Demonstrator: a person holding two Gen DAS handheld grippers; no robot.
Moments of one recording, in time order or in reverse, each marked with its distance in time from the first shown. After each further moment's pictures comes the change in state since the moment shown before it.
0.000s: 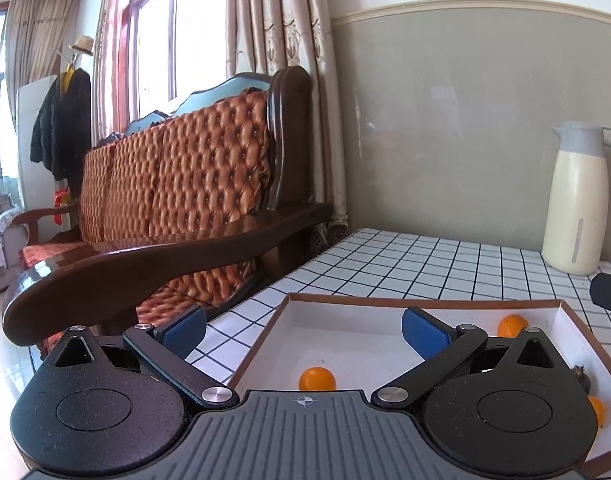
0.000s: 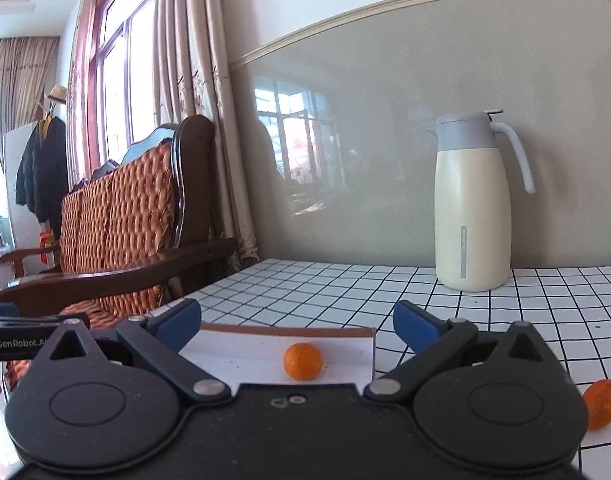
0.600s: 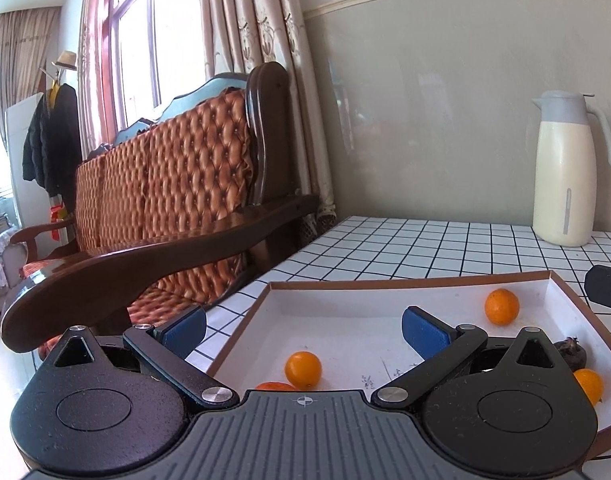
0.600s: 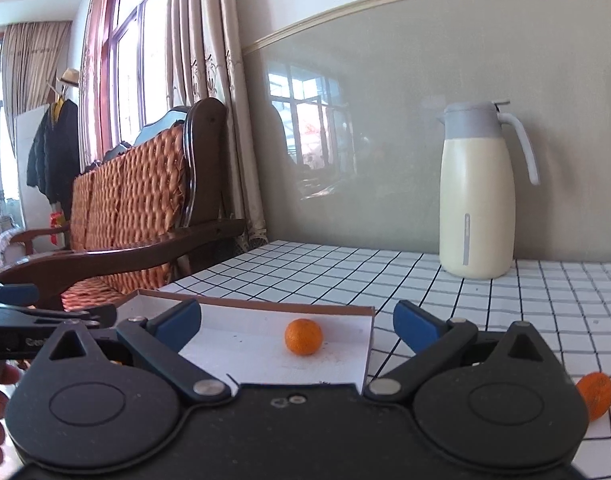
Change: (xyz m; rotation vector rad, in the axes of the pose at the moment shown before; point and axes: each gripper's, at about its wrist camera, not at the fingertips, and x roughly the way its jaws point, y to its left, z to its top) left arm -0.005 -0.027 -0.007 0.071 0.017 -0.005; right arm -0.014 -0.009 -0.005 0.008 0.048 0.048
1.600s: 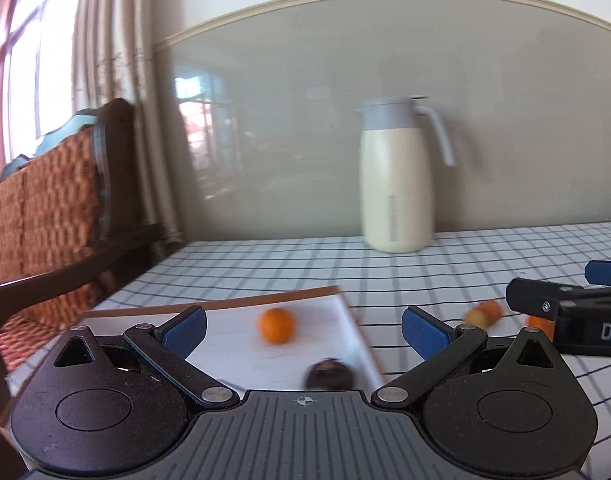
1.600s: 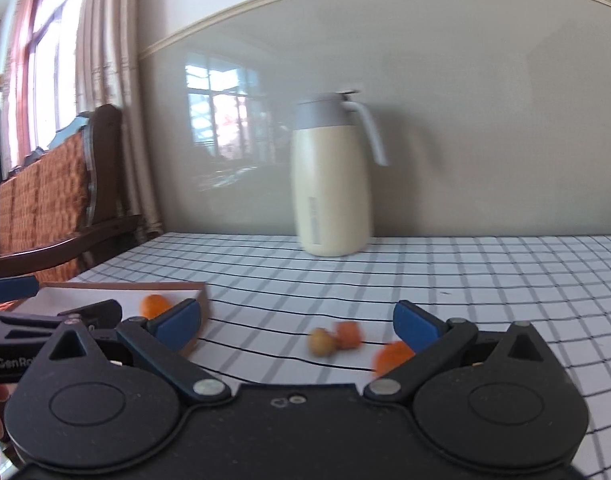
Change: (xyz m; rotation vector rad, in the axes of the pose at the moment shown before) left arm -0.056 -0.133 0.004 0.092 -0.063 -0.350; right arm -0.074 -0.104 -0.009 0.067 0.025 -0.294
